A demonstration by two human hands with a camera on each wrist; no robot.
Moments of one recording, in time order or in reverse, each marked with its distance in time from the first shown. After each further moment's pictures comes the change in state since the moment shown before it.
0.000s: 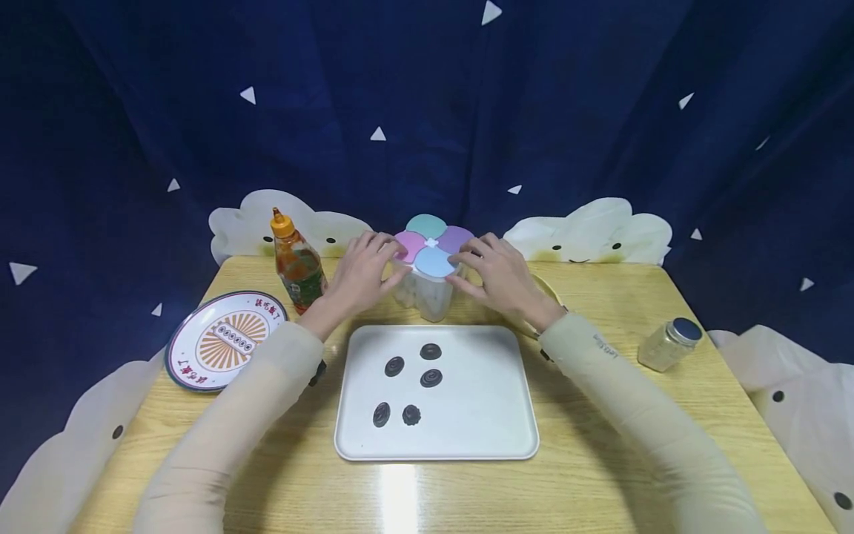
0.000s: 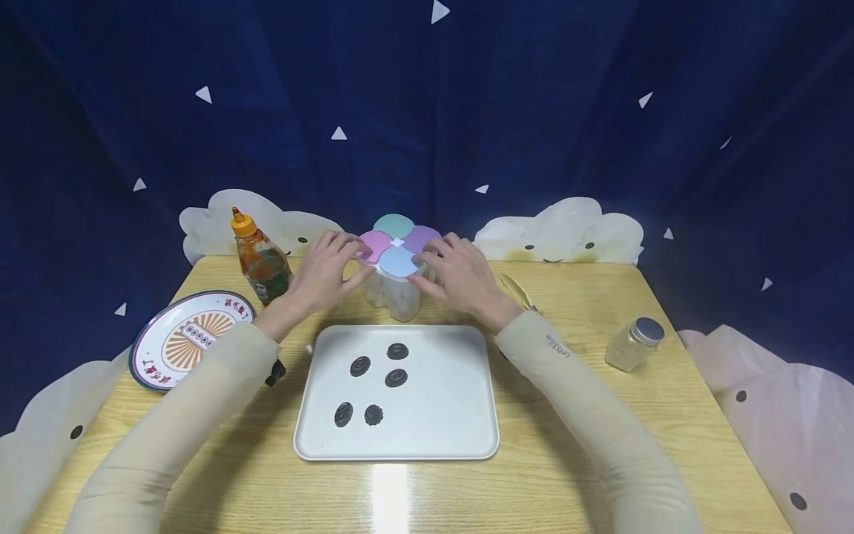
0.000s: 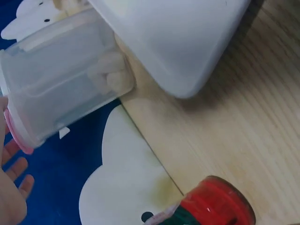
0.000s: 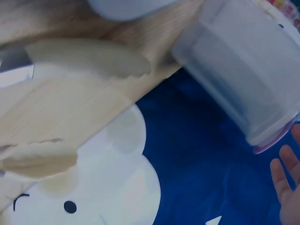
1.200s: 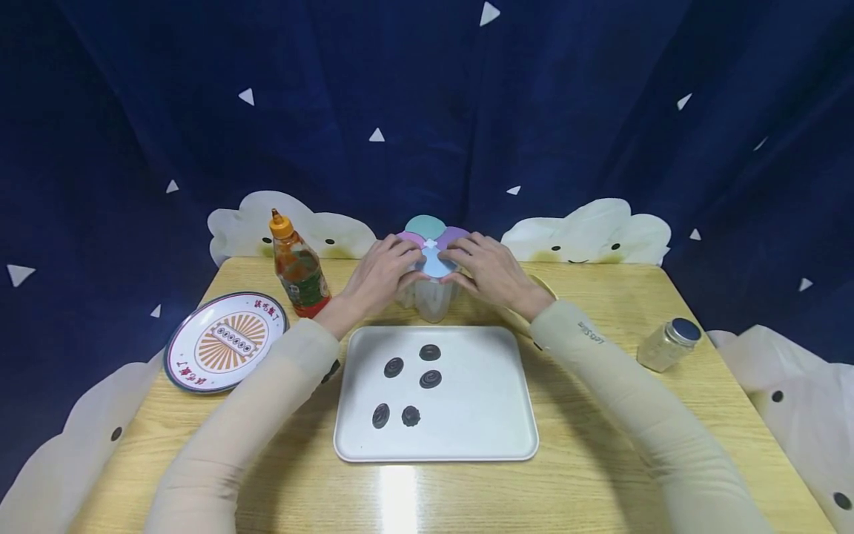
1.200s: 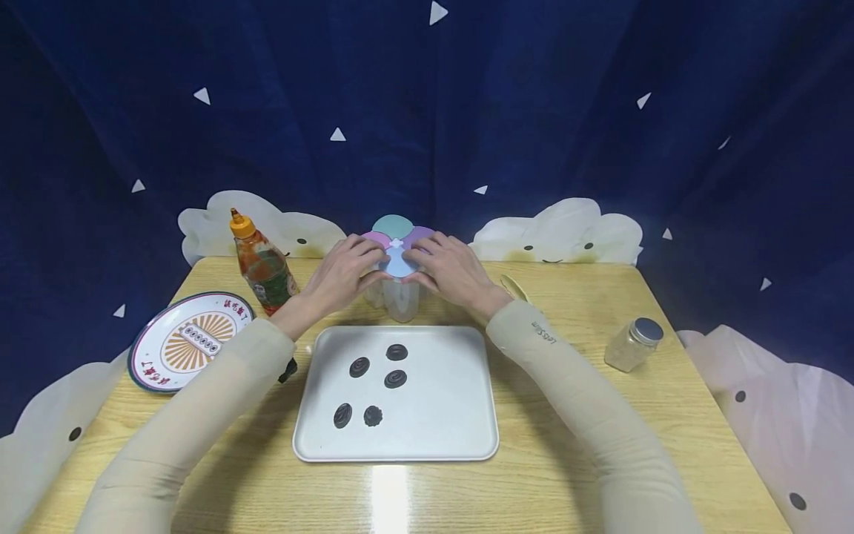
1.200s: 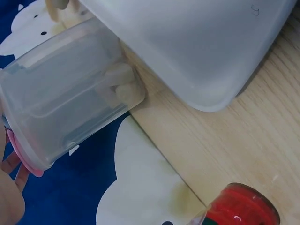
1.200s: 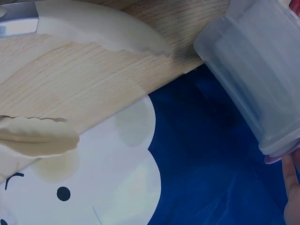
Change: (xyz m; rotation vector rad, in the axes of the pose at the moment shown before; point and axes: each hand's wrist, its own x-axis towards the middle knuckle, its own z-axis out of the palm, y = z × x) left_hand 0.012 0.017 0.009 0.038 0.059 0.201; right_hand 0.013 0.011 0.012 -0.034 -0.026 -0.153
